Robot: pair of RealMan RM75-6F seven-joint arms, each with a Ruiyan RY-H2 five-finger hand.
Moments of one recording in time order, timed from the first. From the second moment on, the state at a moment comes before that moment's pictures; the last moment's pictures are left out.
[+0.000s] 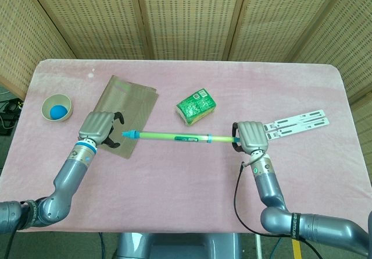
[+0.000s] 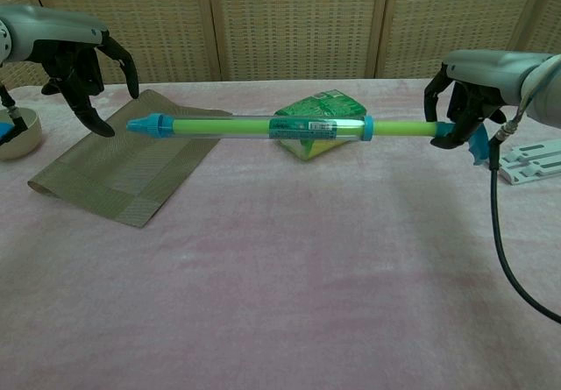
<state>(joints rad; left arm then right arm) -0.90 -1.20 -0.27 -1.89 0.41 1.01 0.69 0.77 -1.46 0.31 -1.75 -0.60 1.17 -0.71</state>
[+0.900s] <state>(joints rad) -1.04 -1.33 -0.22 -1.79 0.34 1.02 0.71 0.78 -1.40 0.28 -1.78 -0.58 1.17 -0.66</state>
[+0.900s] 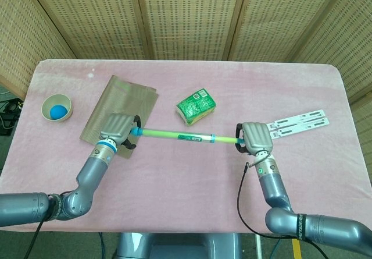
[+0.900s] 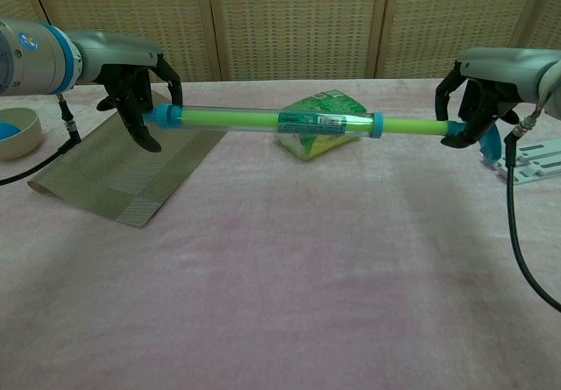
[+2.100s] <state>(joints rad) -0.99 -1.25 -0.10 -1.89 0.55 1.11 0.70 0.76 -1.37 0.23 -1.81 -0.60 1.20 -0.62</state>
